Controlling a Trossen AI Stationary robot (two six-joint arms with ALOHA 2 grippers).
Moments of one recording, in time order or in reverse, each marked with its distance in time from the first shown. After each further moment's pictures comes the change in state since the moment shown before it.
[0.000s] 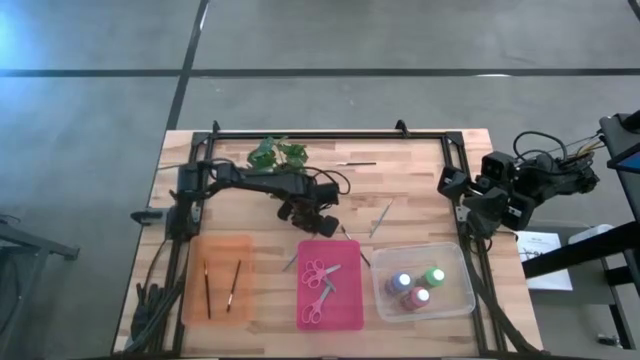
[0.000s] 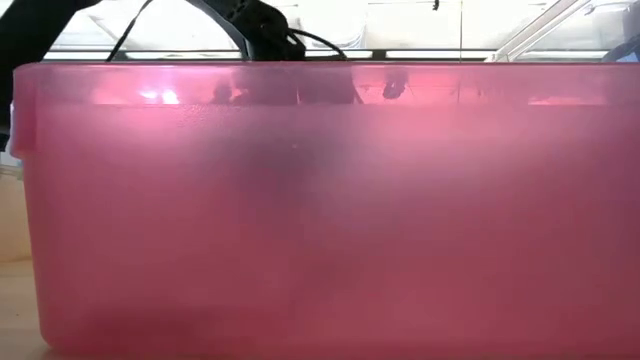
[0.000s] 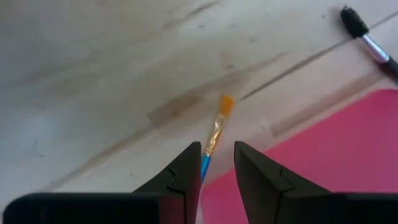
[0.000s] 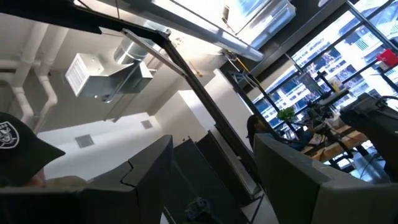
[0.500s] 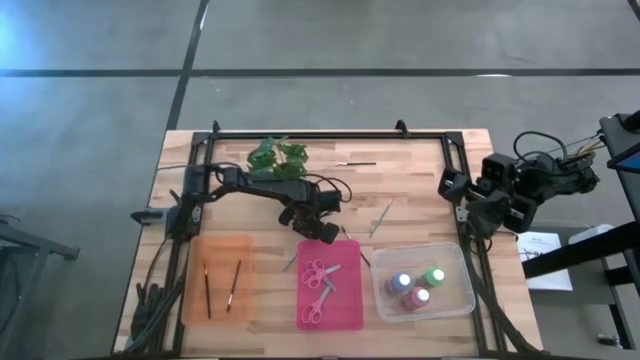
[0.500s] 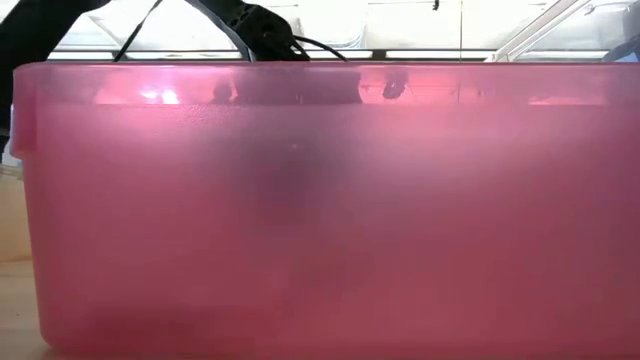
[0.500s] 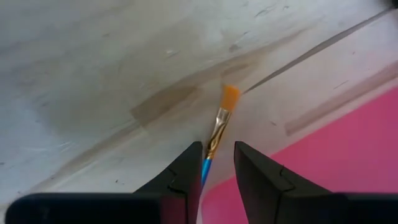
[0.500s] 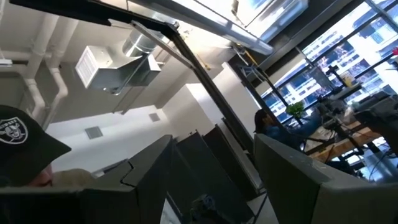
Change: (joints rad) left arm -0.031 0.057 -0.001 0.020 0.016 0.000; right arm 0.000 0.000 0.000 -0.002 -0.053 -0.001
